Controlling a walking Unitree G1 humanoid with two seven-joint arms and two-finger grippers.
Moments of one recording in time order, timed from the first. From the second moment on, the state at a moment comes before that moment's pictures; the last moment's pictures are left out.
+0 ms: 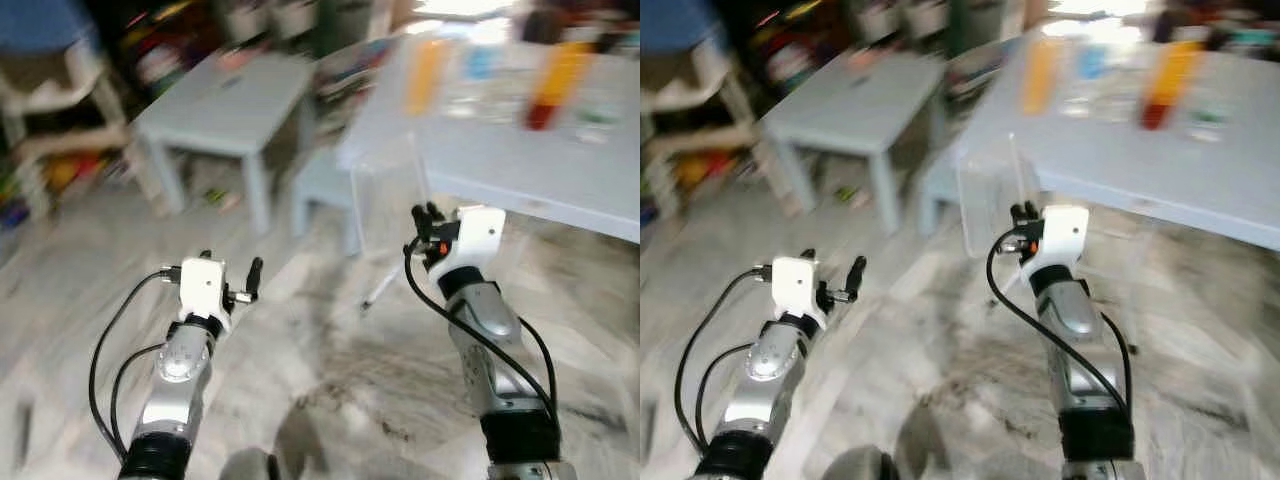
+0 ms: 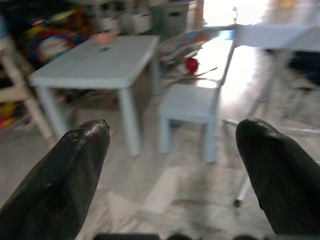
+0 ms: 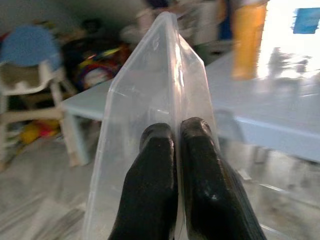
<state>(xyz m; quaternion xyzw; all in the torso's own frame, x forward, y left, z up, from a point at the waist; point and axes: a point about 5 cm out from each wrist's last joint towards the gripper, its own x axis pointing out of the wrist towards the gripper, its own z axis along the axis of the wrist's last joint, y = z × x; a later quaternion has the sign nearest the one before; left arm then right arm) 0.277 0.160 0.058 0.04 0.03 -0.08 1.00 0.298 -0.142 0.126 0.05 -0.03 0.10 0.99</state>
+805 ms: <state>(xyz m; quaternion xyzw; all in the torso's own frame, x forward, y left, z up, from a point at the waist) 0.280 0.140 0.058 0.03 0.02 -0.10 0.99 0.296 -0.135 0.115 0.05 -0.02 0.10 0.99</state>
